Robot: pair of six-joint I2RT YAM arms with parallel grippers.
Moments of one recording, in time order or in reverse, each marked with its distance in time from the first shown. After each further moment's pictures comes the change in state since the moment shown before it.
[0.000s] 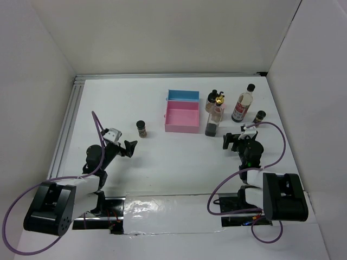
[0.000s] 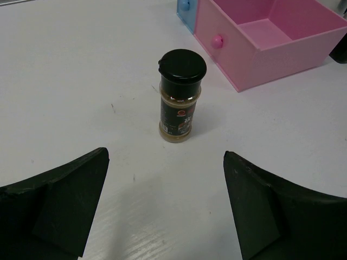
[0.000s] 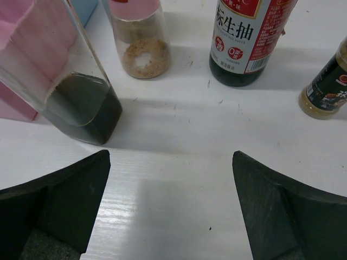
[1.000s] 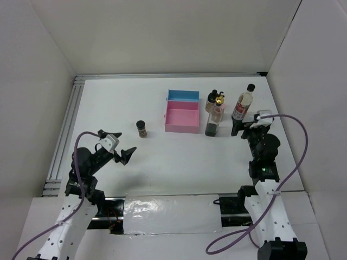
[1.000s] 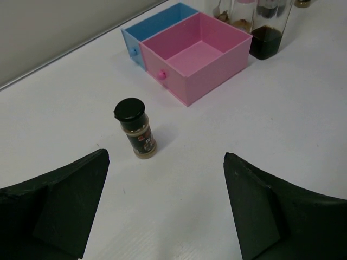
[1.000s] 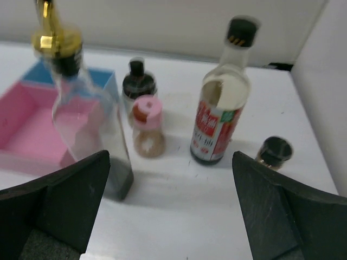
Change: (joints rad) left arm 0.000 -0.745 0.177 -0.893 0.215 0.163; right arm 0.002 -0.608 0.273 -0.689 -0.041 -0.093
